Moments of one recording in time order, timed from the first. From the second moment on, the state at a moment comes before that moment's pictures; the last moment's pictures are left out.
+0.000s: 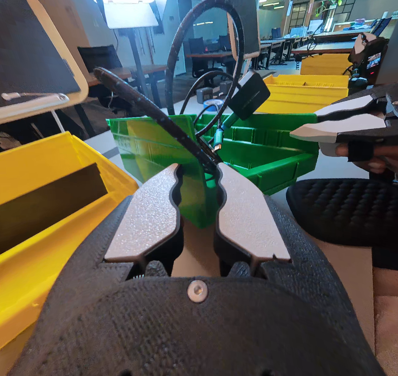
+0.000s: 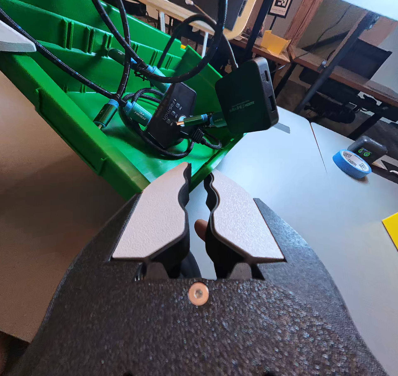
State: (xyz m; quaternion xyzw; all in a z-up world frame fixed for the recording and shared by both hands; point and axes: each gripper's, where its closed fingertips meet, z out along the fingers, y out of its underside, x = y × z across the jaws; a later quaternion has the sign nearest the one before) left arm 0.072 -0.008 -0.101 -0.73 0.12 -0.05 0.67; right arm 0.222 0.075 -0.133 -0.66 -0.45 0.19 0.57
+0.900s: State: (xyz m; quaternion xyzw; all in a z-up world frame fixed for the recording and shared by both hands) left arm -0.119 -0.257 0.042 -0.61 0.04 0.25 0.75; right arm -0.060 -0.089 0.020 -0.35 -0.59 0.37 0.62
